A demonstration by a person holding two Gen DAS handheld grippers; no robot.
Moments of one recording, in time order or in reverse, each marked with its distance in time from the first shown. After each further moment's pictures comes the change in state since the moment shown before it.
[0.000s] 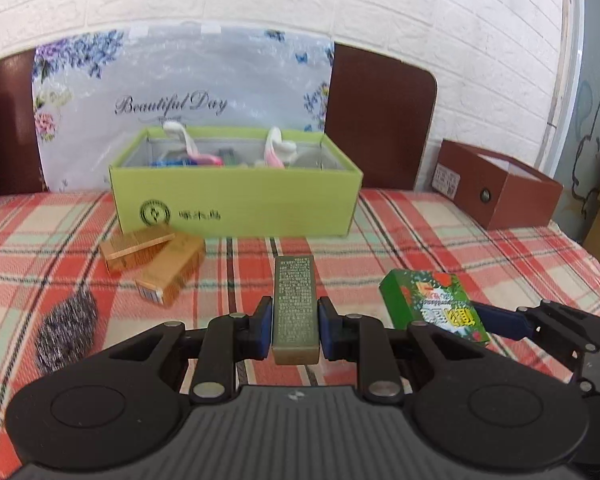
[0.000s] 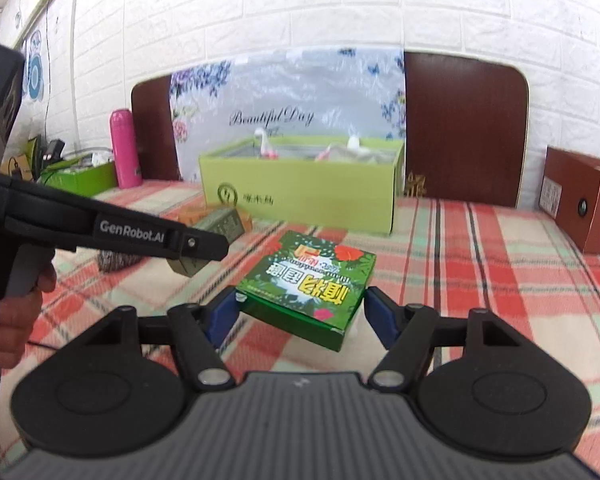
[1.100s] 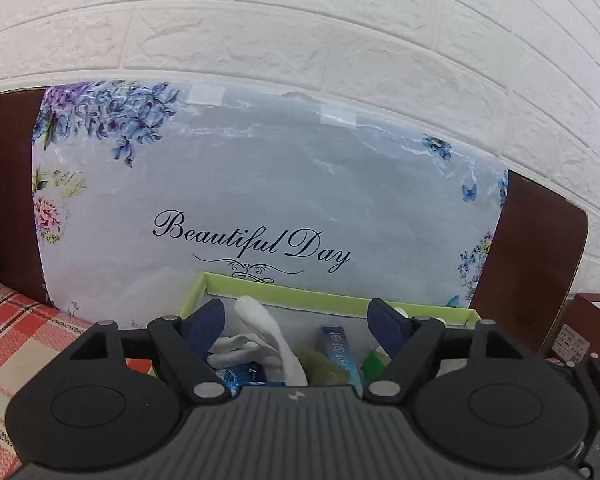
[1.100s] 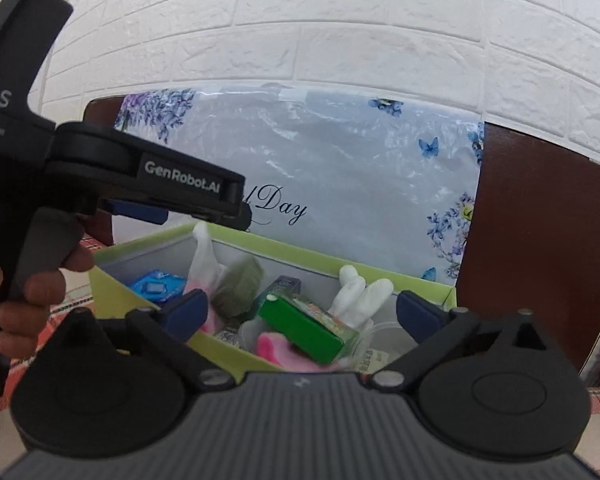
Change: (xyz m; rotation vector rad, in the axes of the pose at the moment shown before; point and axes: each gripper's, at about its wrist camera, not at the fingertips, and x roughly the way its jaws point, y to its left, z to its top) left arm 0.140 0.093 0.122 -0.131 -0.248 0.156; right arm 0.204 -0.013 0.092 -0.203 -0.170 -0.047
